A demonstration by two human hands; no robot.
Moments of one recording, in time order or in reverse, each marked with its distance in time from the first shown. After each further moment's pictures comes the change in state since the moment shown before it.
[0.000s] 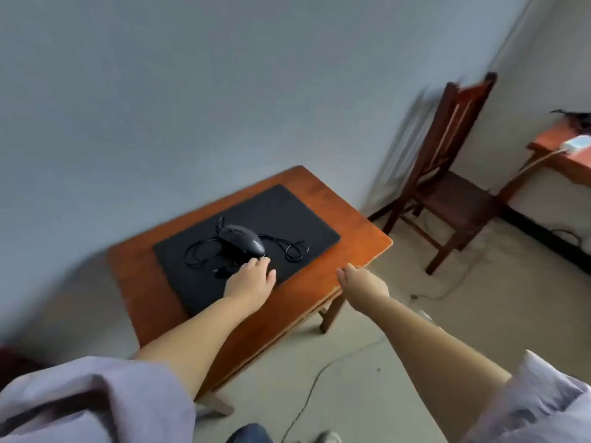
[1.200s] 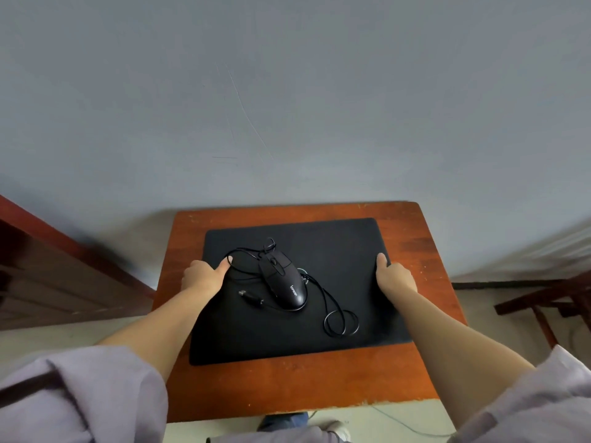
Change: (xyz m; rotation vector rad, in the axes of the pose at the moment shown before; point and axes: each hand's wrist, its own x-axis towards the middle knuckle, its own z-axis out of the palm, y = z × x) left_hand 0.058 -0.142 -0.008 -0.426 0.244 -1.312; right_hand 0.267 -0.027 -0.019 0.417 -0.208 0.160
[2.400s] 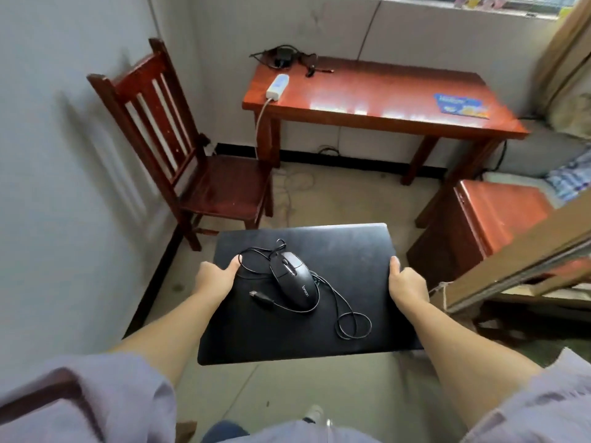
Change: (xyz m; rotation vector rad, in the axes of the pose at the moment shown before) left_hand -0.574 0.214 0.395 0.357 -0.731 1.140; right_hand -0.298 0.634 -0.122 0.704 0.785 1.137
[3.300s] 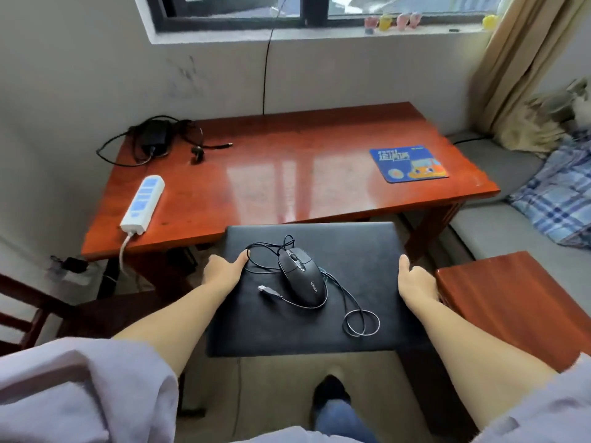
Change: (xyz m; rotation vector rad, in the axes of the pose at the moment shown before) left_hand 0.305 0.517 0.265 0.180 -0.179 0.258; right_hand 0.517 -0.153 -0.100 0.093 0.122 0.250
